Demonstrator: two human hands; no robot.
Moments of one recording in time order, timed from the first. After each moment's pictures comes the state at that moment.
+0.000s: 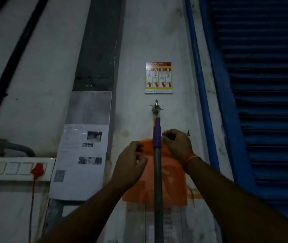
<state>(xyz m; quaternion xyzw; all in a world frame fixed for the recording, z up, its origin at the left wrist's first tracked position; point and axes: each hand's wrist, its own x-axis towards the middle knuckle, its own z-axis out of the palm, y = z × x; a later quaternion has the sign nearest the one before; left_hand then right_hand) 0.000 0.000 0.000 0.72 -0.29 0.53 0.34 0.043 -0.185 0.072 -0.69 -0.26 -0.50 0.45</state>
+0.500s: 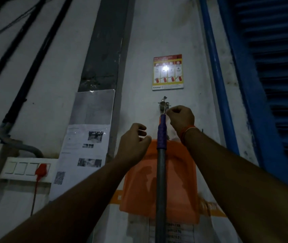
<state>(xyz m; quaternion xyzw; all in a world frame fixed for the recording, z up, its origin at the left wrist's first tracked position) 0.031 -0.030 0.061 0.71 -0.19 0.56 0.38 0.109 -0.184 0.168 -0.60 -0.27 -0.50 0.56</state>
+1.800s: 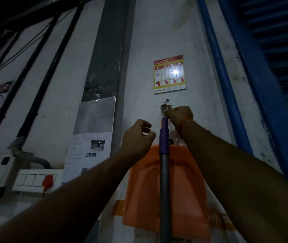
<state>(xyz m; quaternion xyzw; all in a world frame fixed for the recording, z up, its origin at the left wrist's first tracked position) 0.035 -0.048 0.092 0.73 -0.17 0.56 0.34 0.146 -0.177 0.212 -0.63 -0.24 -0.43 0.61</state>
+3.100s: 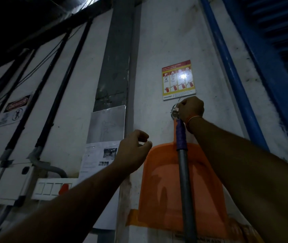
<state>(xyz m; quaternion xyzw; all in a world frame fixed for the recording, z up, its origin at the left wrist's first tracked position) 0.017 -0.010 0.087 0.75 -0.13 0.57 0.30 0.129 -0.175 0.246 -0.62 -0.17 -0.61 0.47</state>
